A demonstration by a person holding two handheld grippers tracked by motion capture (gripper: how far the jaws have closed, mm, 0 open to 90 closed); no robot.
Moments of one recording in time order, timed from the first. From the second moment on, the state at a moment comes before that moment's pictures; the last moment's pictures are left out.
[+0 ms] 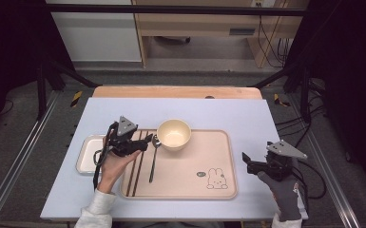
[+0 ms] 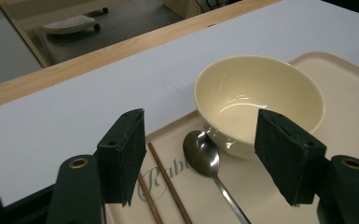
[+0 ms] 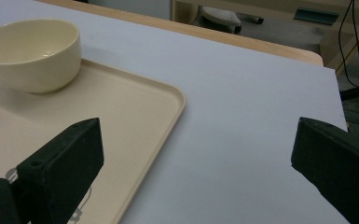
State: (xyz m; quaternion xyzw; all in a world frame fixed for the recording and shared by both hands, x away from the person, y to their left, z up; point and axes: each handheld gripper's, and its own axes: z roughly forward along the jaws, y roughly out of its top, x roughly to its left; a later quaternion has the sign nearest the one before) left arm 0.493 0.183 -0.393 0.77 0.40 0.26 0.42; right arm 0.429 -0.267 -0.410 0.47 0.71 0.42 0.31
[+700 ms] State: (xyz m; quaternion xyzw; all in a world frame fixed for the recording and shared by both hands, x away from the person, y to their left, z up) left arm 0.467 0.250 -0.402 0.74 0.44 0.30 0.41; right arm 0.429 -0.268 -0.410 0.47 0.71 0.42 0.31
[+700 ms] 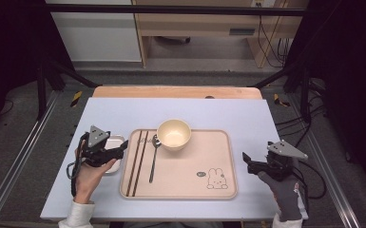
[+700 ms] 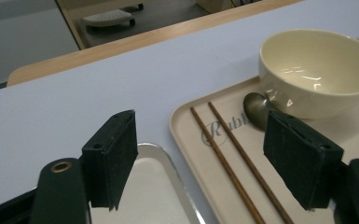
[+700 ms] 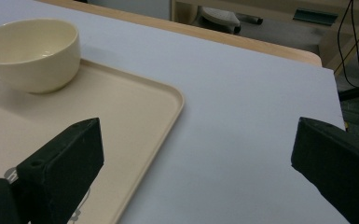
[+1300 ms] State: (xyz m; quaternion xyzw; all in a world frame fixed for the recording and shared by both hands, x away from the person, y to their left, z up) left arm 0.469 0.311 -0.415 0.71 0.51 0.31 0.38; right arm 0.430 -0.265 -0.412 0.47 0.71 0.42 0.31
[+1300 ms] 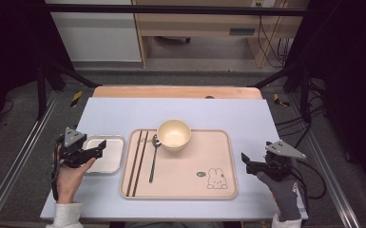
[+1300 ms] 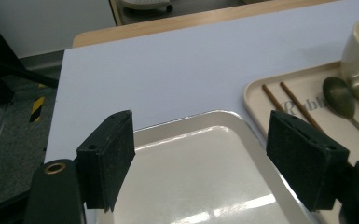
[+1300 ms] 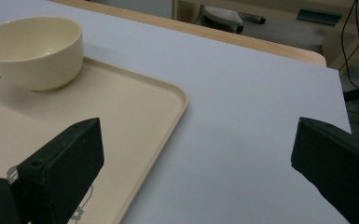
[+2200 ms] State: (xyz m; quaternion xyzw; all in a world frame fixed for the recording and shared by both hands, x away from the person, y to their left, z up) left arm 0.484 0.363 -0.455 0.69 0.57 0.30 0.32; right arm 0.431 -0.260 -0.414 0.46 0.72 0.41 0.31
